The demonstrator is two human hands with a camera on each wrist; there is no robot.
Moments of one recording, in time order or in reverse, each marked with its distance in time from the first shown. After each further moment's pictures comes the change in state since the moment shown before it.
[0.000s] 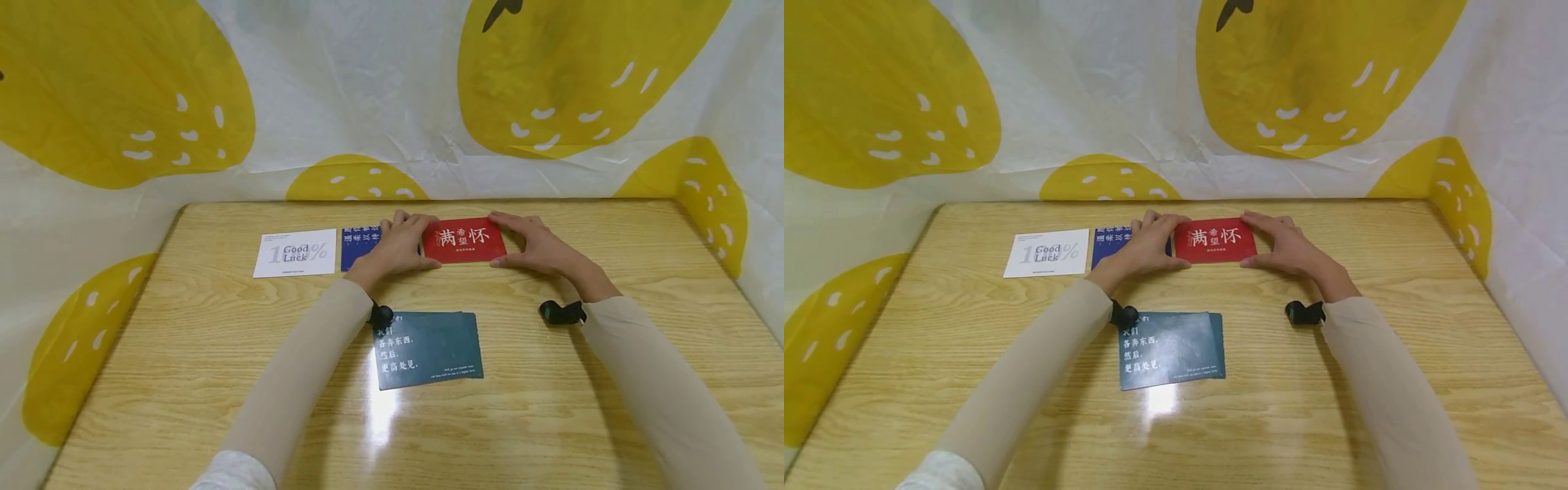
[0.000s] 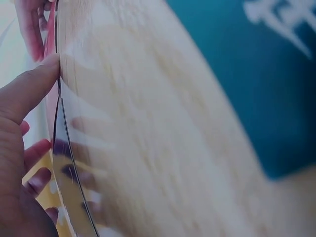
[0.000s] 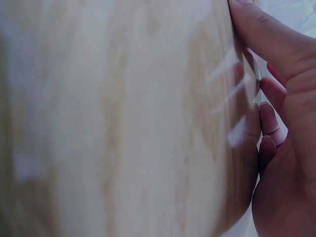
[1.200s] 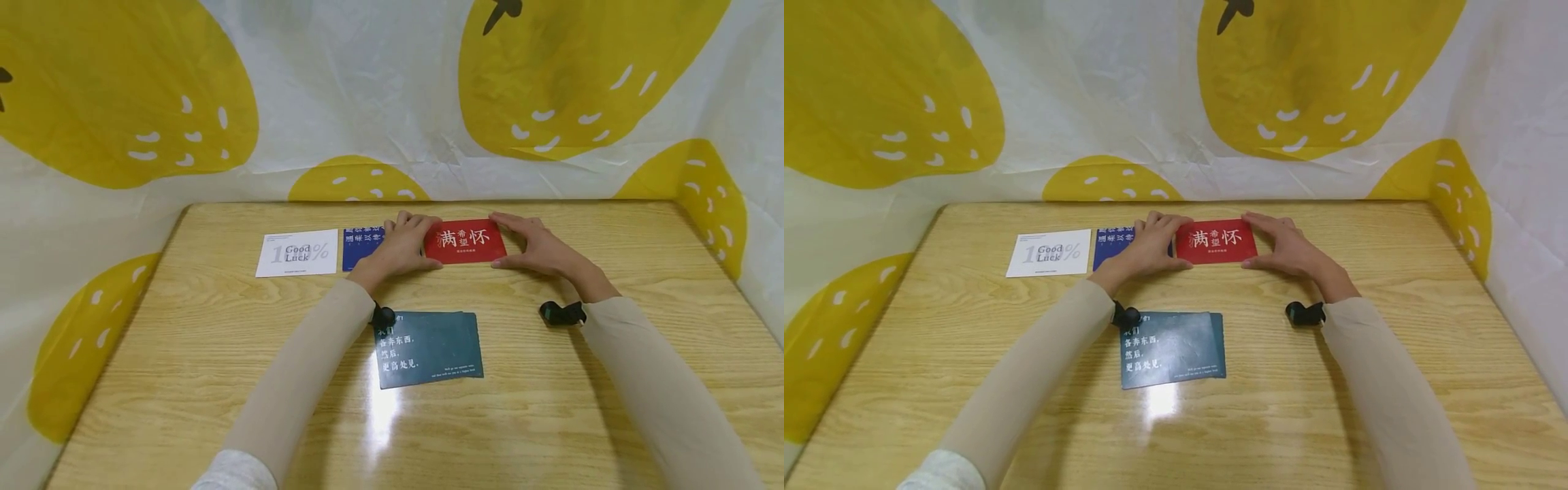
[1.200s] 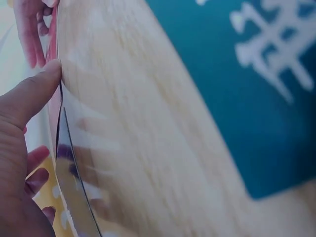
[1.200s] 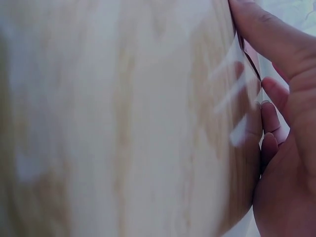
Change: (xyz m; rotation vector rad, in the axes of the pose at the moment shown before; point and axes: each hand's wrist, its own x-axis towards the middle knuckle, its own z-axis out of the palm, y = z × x) left_hand 0.001 0.005 0.000 0.060 -0.024 -0.005; right_hand -0.002 -0.001 0.000 0.022 0.005 -0.016
